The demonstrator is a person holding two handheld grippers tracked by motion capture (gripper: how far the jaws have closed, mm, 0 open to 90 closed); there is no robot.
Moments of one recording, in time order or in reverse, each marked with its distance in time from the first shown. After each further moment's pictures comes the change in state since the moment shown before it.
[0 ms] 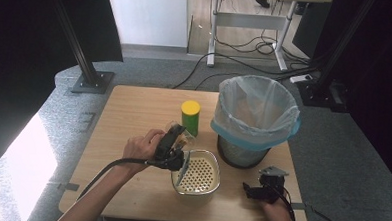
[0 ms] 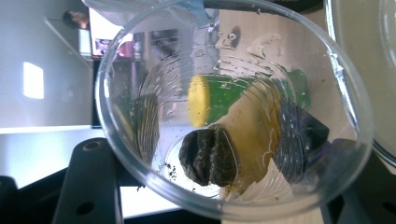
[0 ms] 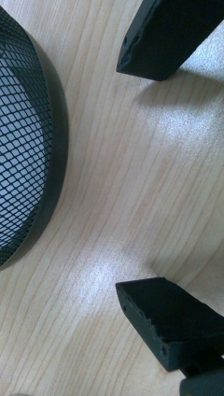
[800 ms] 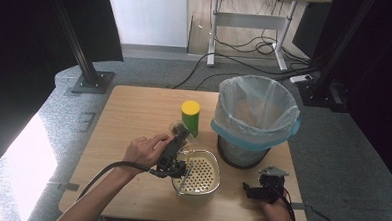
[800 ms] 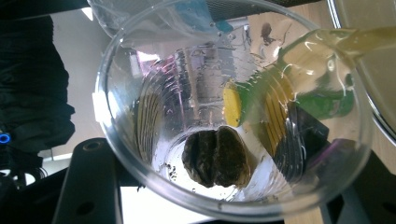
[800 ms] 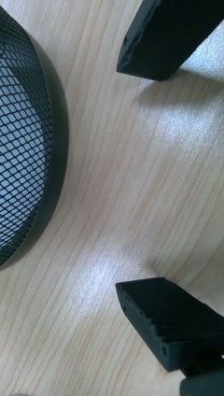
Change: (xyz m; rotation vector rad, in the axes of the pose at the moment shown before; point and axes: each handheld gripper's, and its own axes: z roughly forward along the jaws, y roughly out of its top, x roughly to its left) left arm -0.016 0.008 -0.005 -0.024 0.178 0.205; right arm 0.000 0.000 0.000 0.001 0.001 0.001
